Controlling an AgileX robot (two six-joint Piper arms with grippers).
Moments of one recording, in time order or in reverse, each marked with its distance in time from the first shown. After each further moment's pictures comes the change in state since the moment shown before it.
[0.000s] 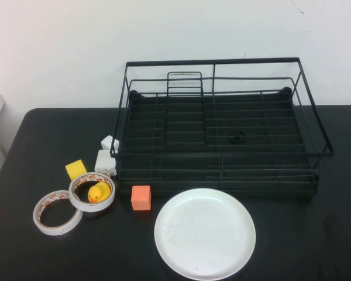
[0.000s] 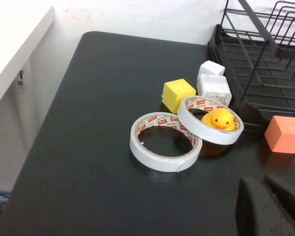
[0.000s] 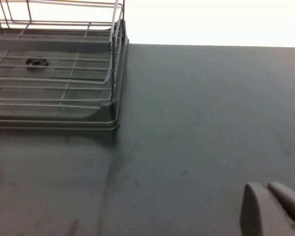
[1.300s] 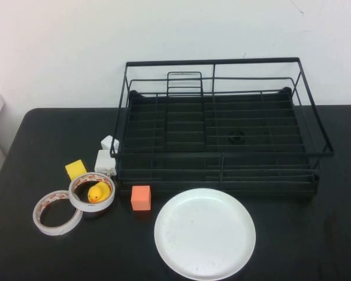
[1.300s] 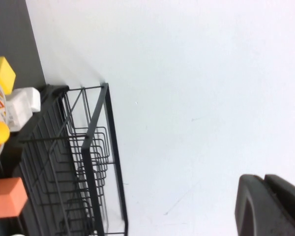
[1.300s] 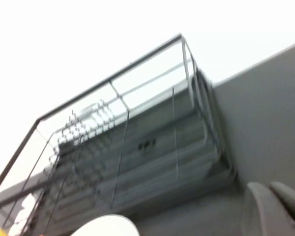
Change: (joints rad) right arm 0.000 0.000 0.008 0.559 -0.163 0.024; left arm 0.000 0.000 0.002 -1.123 -0.333 -0.217
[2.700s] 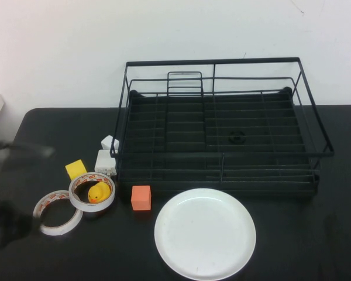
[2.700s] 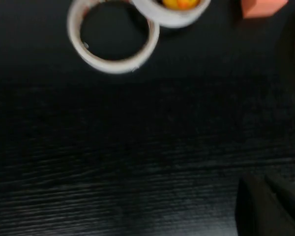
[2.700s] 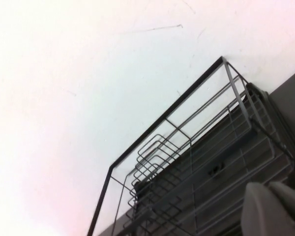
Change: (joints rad) right arm 0.000 0.000 0.000 0.478 -0.085 -0.151; left arm -0.010 1.047 -0.824 0.926 0.885 0.500
